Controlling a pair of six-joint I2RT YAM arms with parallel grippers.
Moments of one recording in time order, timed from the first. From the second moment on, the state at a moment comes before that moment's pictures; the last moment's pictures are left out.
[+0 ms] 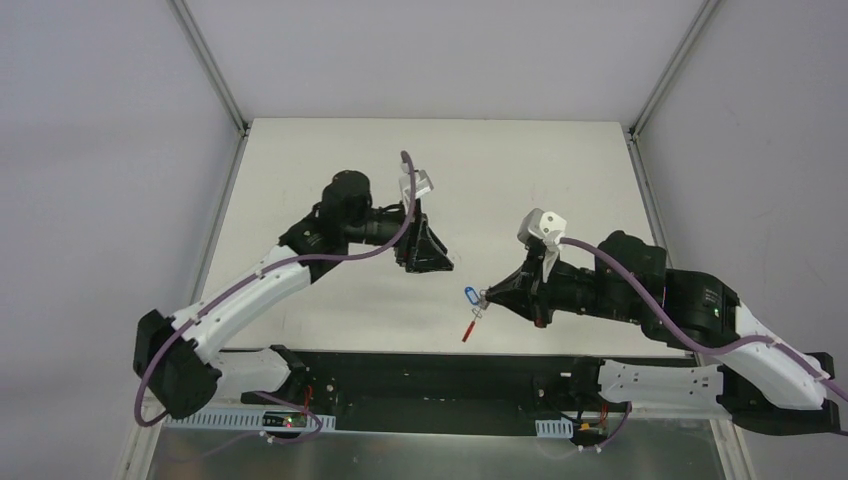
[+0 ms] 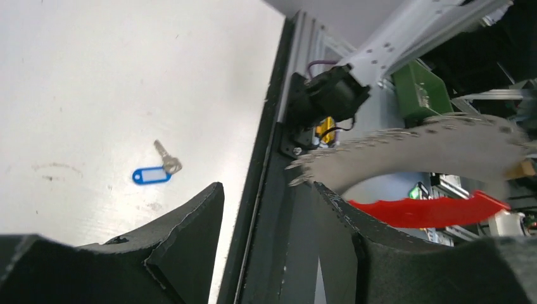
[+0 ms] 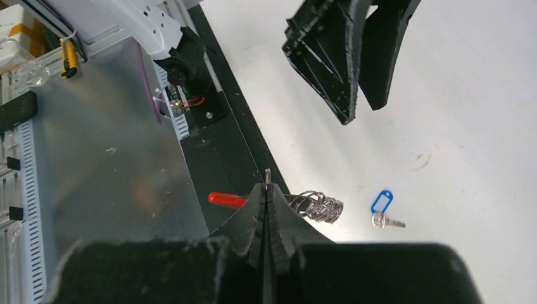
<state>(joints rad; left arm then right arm) -0.69 1.15 1.01 -0.07 0.81 -0.37 1.26 0.83 1.38 -0.88 0.00 0.16</state>
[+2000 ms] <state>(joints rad) -0.81 2.03 1.18 0.13 0.87 -0.27 1.26 0.65 1.36 -1.06 0.09 0.36</state>
